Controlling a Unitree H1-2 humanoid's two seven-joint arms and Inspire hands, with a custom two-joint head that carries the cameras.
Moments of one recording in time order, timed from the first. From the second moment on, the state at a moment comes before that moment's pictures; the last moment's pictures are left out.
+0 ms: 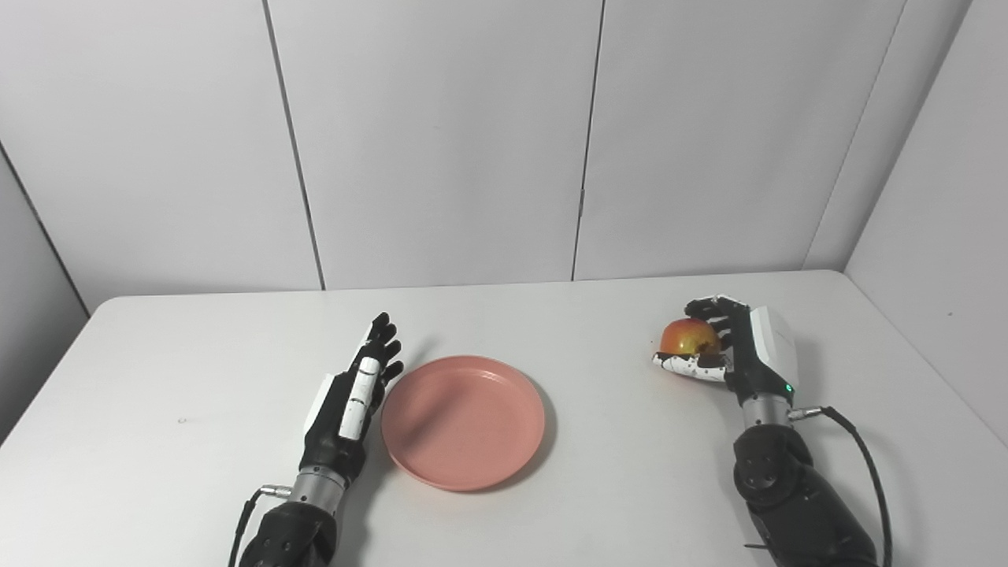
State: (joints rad) left arm -0.33 0.02 -0.03 0.38 -0.08 -0.17 -0.17; right arm -0.53 -0.29 0.07 0.72 -0.48 -0.17 -0.47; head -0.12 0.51
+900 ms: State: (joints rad) left arm -0.33 -0.05 -0.07 0.38 0.02 -0.16 -0.08; right arm -0.43 -0.27 0.07 0.37 -0.39 -0.27 -0.34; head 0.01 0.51
